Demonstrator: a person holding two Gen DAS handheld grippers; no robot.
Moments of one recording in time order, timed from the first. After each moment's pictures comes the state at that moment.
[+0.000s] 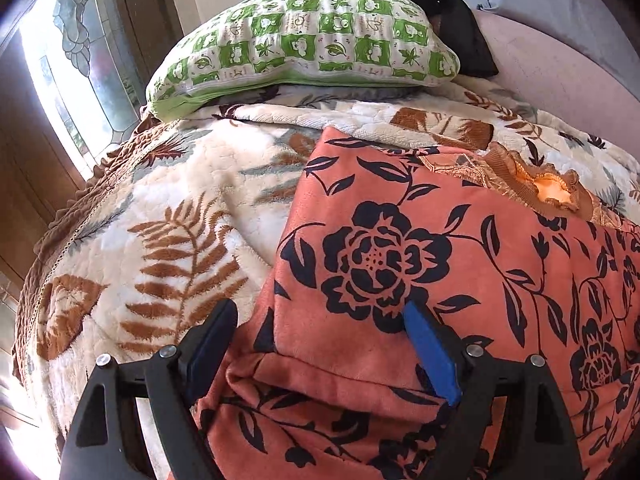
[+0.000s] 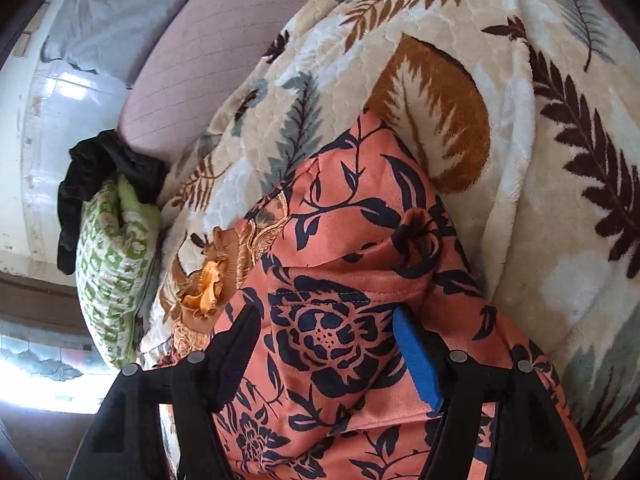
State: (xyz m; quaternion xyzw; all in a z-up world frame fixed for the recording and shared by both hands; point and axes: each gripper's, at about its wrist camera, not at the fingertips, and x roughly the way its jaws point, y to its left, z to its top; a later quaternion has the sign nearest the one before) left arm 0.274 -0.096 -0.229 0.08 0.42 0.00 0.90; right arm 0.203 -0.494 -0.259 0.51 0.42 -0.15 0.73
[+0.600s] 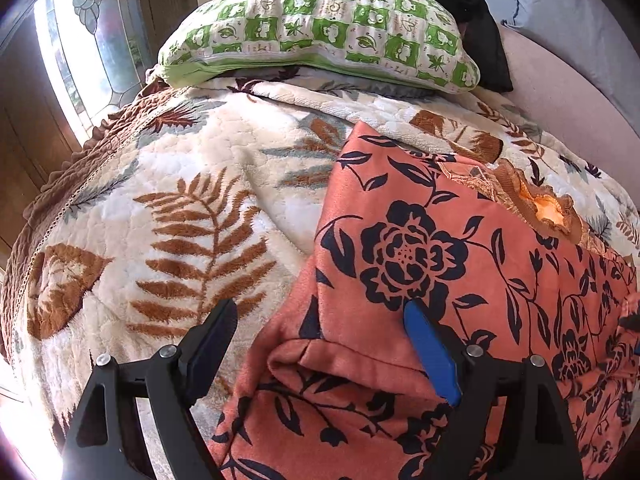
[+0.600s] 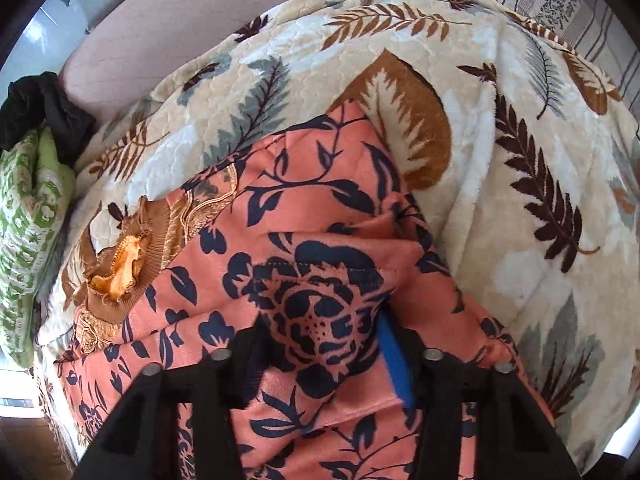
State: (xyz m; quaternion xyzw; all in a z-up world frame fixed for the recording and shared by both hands) left arm 0.278 -0.063 -0.217 0.01 0.46 -0.01 0.89; right arm 0.218 -0.464 -0.251 0.38 0.50 -0.28 0.73
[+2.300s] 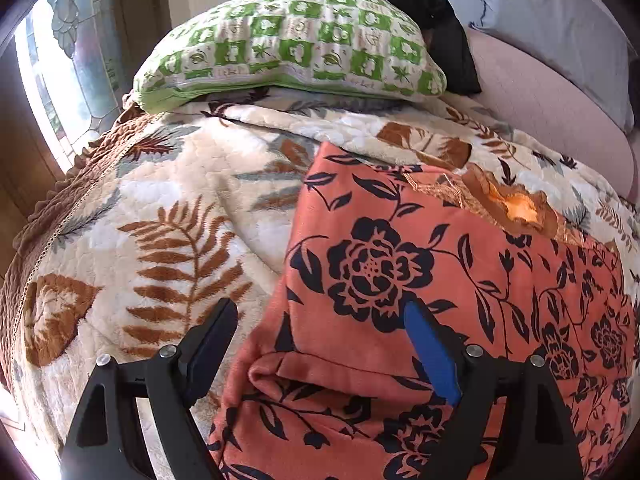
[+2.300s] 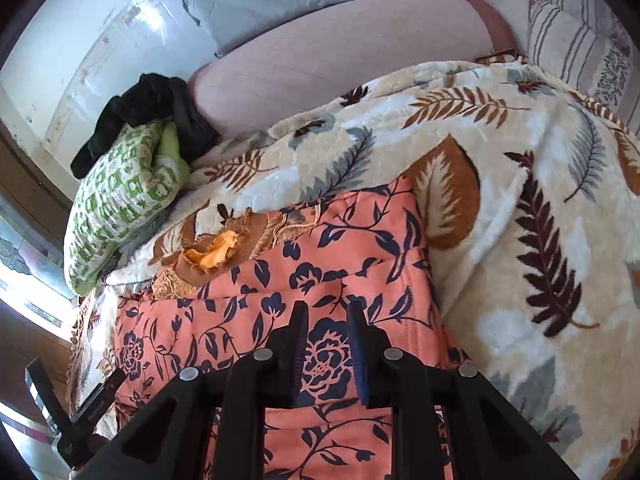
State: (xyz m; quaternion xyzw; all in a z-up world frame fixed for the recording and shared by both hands) left arm 0.275 -0.078 -0.209 0.04 0.45 -0.06 0.89; right arm 0.161 -0.450 -0.203 0.32 0.40 -0.13 0.85
